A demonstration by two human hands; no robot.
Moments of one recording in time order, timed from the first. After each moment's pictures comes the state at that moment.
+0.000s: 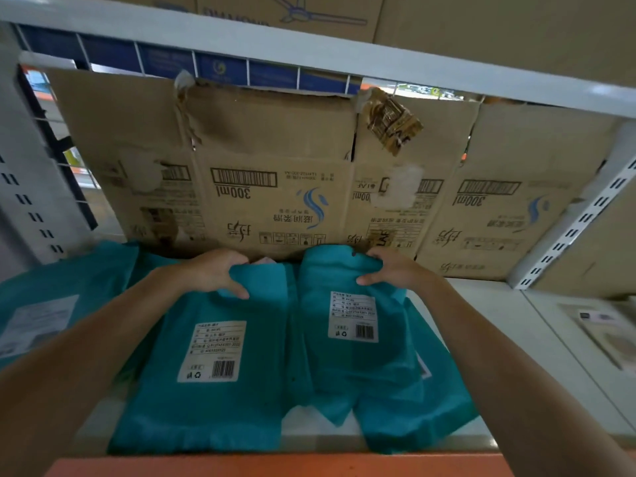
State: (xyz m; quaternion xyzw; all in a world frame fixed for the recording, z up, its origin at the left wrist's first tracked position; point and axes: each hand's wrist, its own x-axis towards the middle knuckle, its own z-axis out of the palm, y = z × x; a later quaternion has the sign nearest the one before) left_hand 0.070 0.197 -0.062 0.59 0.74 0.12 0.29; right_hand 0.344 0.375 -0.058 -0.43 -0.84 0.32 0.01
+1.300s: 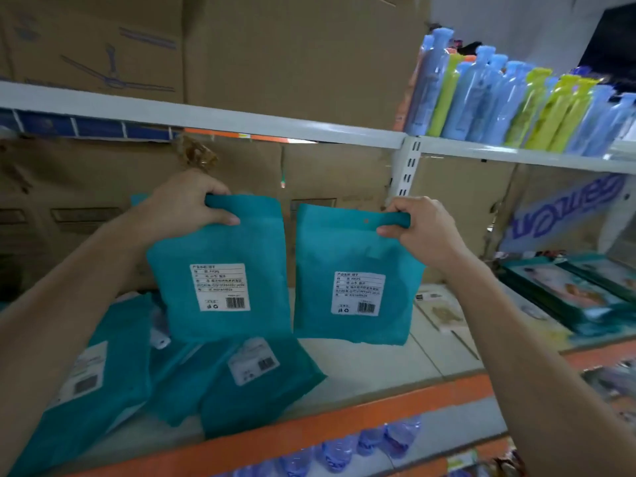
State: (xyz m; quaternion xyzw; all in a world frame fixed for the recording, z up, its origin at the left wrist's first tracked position) left_hand 0.288 0.213 0.112 0.68 0.66 0.30 0.03; right_hand 0.592 0.297 0.107 -0.46 -0.83 0.01 0.31
